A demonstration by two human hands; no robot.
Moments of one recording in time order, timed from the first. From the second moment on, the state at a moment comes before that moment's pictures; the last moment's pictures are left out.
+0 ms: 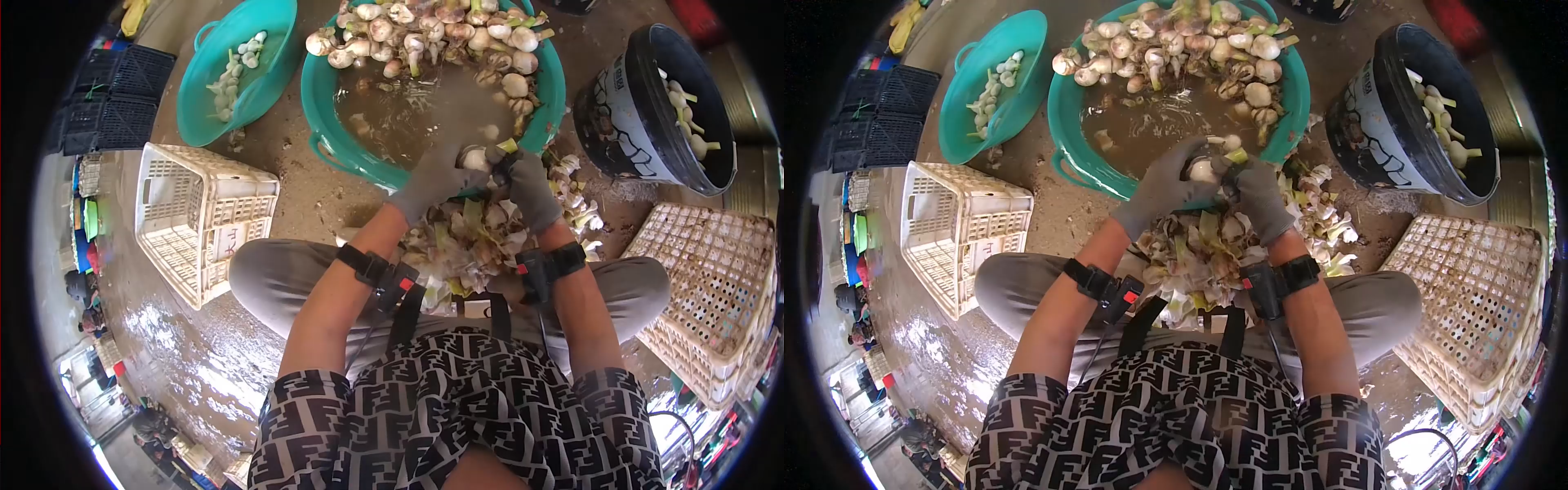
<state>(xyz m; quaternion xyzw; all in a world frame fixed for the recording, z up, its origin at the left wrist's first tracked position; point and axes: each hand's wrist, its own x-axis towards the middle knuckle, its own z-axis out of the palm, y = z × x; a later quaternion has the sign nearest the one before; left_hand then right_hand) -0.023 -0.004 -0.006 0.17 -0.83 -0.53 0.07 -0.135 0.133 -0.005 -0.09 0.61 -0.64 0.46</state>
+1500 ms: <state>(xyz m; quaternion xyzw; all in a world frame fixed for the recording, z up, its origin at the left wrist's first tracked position) -0.010 0.006 -0.010 0.40 -0.60 -0.68 0.13 -0.108 0.160 0.007 -0.33 0.72 -0.55 0.26</state>
